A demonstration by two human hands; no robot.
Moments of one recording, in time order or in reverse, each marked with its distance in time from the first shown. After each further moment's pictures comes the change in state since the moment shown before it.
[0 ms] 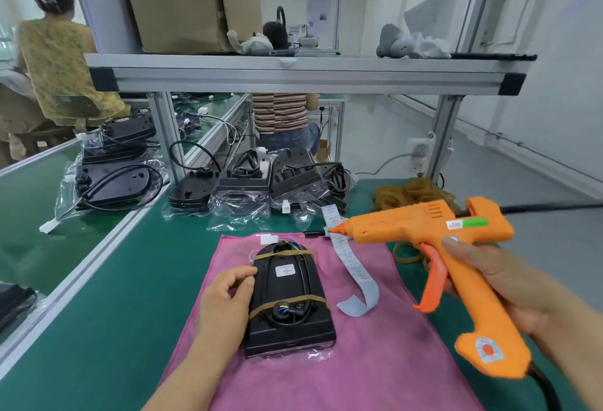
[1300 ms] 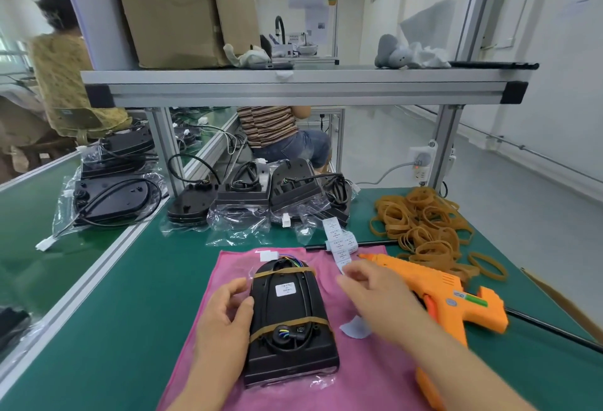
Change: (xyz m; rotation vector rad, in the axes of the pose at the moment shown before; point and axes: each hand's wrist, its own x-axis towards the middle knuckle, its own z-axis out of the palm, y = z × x) left_hand -0.004 0.004 0.002 0.045 0.013 -0.025; right_hand 0.024 0.030 0.125 -0.759 0.054 -0.197
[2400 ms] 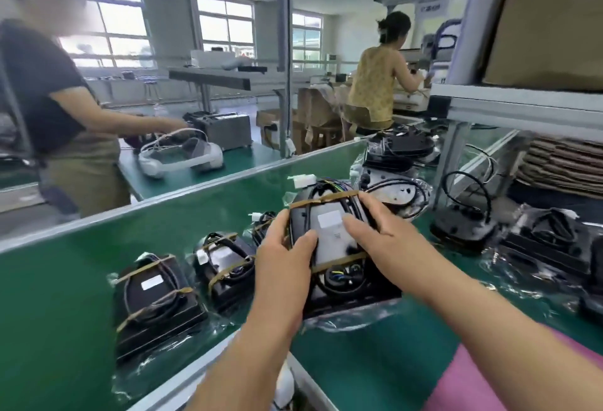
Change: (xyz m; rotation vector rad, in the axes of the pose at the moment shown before) left_hand -0.021 0.060 -0.243 -0.352 0.624 0.100; right_hand 0.008 -0.271 0.184 0.202 -0.662 -0.745
